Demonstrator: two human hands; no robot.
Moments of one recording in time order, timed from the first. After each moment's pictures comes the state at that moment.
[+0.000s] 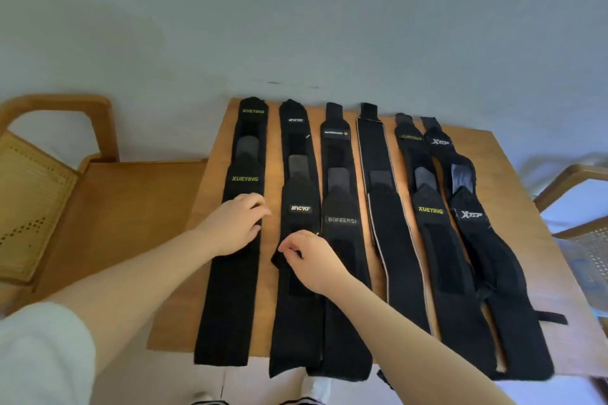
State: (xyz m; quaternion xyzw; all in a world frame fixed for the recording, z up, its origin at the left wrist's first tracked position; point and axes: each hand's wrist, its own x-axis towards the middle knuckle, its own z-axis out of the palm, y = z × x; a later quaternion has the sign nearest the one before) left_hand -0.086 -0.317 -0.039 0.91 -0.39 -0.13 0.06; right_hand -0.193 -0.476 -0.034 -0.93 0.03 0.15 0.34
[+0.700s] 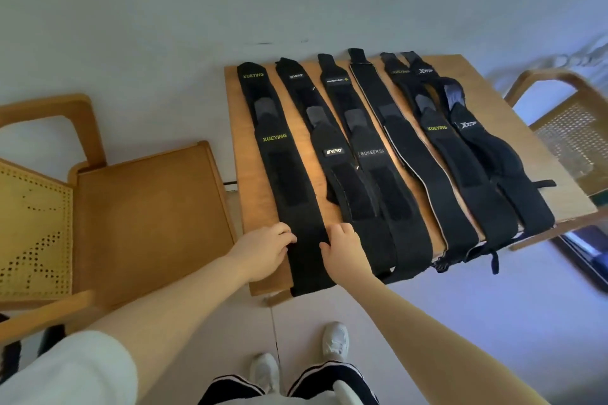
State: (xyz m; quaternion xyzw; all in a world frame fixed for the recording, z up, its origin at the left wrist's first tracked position) left_hand -0.140 -0.200 -0.084 0.82 -0.50 -0.24 0.11; right_hand -0.247 -0.339 -0.083 -0.88 0.36 0.11 0.29
